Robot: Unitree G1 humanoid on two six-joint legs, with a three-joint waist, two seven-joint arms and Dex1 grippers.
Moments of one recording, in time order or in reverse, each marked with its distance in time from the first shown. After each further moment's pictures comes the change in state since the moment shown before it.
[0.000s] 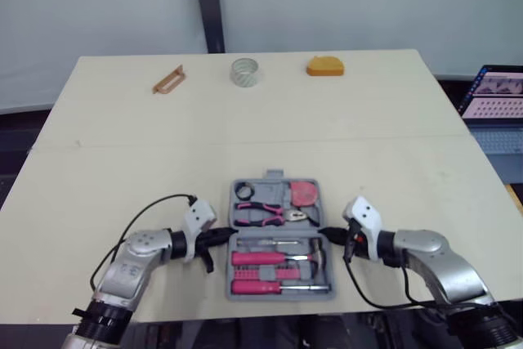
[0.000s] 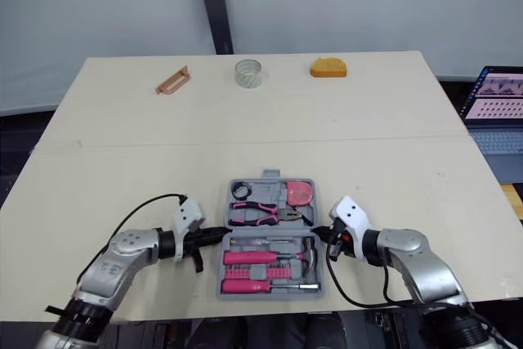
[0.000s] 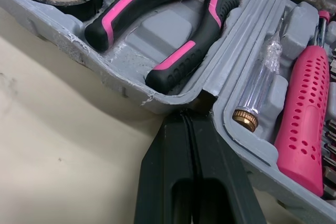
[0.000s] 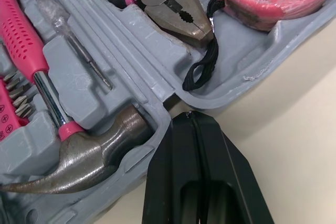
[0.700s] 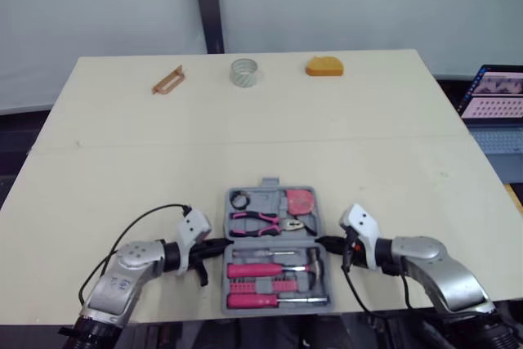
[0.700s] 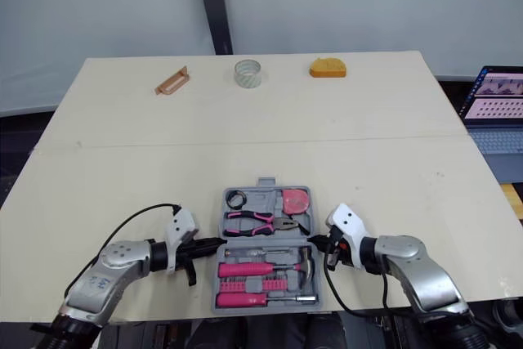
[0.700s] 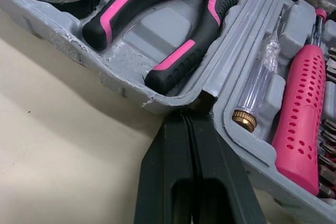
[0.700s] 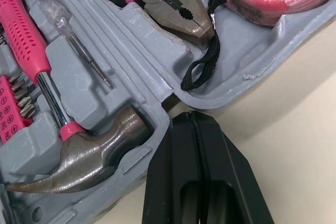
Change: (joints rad) left arm 0.089 0.034 0.015 -0.078 -0.021 0.029 0.000; right arm 0.034 0.003 0.009 -0.048 0.003 0.035 0.010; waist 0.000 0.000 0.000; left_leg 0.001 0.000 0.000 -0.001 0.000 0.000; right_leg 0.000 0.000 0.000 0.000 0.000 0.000
